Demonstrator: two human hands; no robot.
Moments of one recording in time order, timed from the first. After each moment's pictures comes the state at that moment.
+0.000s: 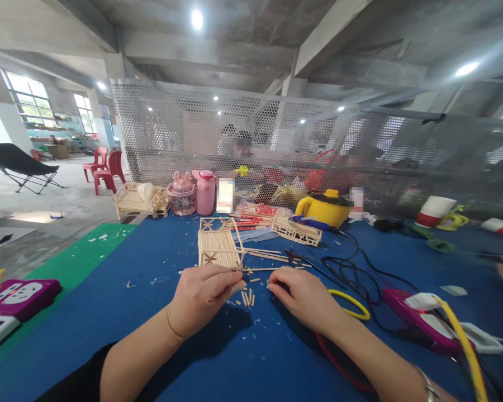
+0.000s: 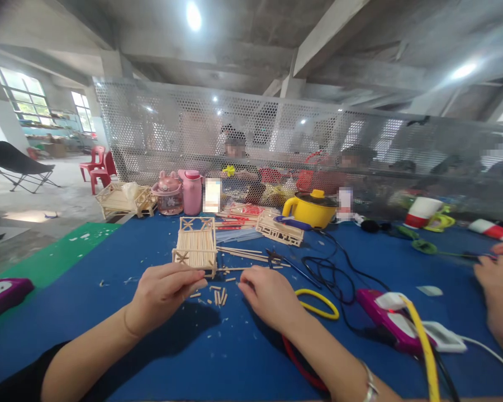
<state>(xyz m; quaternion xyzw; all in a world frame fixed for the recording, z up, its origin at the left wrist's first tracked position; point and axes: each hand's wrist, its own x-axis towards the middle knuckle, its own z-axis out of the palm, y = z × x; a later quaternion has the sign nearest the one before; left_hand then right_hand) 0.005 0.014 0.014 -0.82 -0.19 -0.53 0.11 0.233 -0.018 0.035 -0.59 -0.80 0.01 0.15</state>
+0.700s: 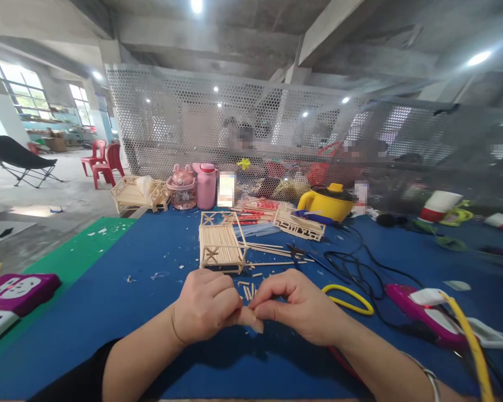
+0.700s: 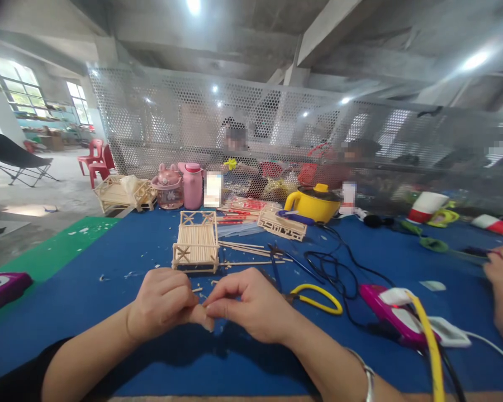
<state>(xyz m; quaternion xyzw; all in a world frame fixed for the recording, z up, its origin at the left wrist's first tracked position) 0.004 0.005 0.015 -0.85 -0.11 -0.49 0.16 0.194 -0.037 0.058 -0.43 -0.79 0.35 0.27</state>
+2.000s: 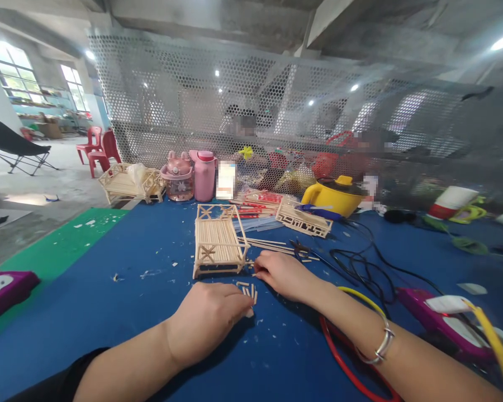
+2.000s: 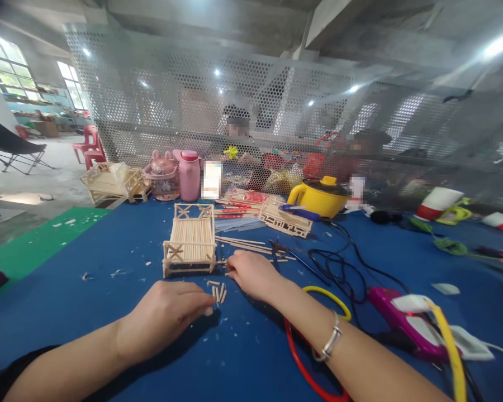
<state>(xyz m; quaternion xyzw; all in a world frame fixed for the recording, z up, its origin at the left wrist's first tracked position) 0.016 0.007 -0.011 -0.91 -0.21 -0.35 -0.05 0.221 0.042 0.018 -0.53 -0.85 0.03 0.02</state>
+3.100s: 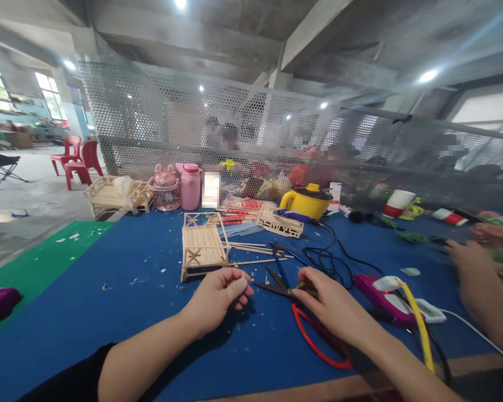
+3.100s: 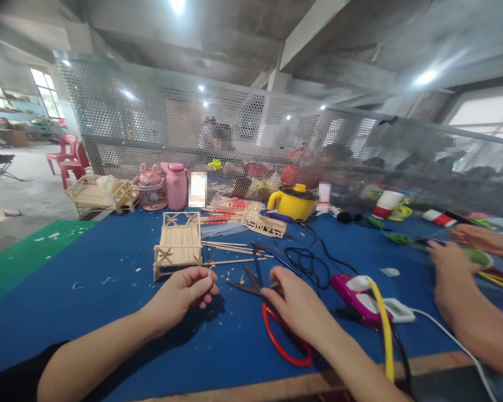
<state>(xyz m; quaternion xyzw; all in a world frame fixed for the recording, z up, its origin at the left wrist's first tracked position) 0.060 0.003 0.000 -0.52 -0.28 -0.37 -0.72 0.288 -0.063 0.027 -0.69 -0.69 0.08 0.21</state>
